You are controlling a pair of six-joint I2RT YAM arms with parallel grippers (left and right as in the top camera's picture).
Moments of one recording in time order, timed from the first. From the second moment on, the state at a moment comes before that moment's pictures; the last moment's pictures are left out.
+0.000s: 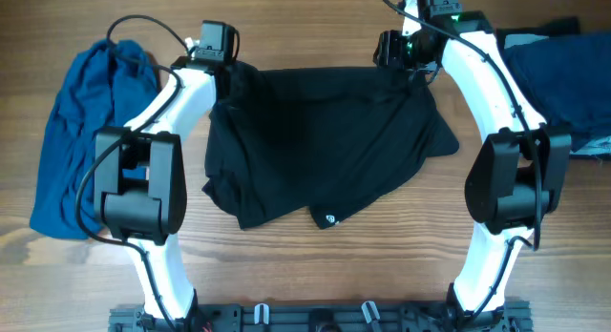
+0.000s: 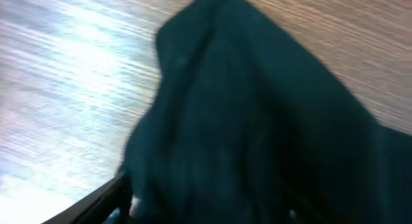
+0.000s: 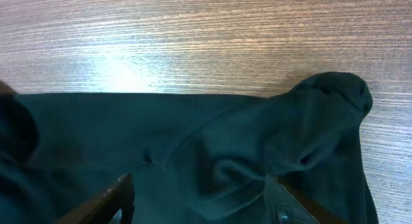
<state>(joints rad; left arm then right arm) -0.17 2.09 1.48 -0.54 -0.16 -0.52 0.13 2.12 1.82 -0.83 -0.19 0.18</state>
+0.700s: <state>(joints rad) -0.17 2.12 1.48 -0.56 -0.12 -0.50 0.13 2.12 1.82 -0.83 -0.19 0.18</state>
